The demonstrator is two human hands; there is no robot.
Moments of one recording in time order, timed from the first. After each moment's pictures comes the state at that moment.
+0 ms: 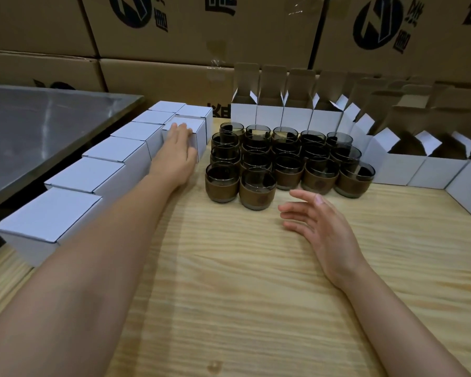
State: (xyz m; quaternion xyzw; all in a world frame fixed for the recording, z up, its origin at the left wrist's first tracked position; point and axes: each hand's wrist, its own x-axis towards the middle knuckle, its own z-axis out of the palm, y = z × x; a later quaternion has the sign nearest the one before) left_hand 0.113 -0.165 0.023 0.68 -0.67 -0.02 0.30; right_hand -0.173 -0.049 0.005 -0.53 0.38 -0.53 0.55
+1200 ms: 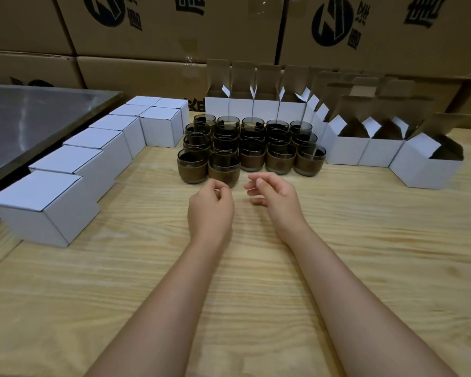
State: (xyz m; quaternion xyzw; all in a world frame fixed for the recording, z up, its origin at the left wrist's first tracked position) left_hand -0.051 -0.018 0.006 0.67 -0.45 -0.24 0.53; right_hand -0.170 -0.044 0.007 -0.58 0.43 -0.52 0.46
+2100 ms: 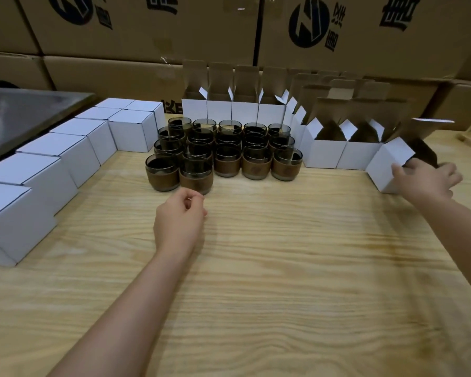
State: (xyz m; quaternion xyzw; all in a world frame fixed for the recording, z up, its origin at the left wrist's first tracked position) left_hand -0.052 -0.026 0.002 0.69 -0.44 -0.27 0.50; right_hand -0.433 -0.107 0.048 -0.43 0.86 -0.28 0.04
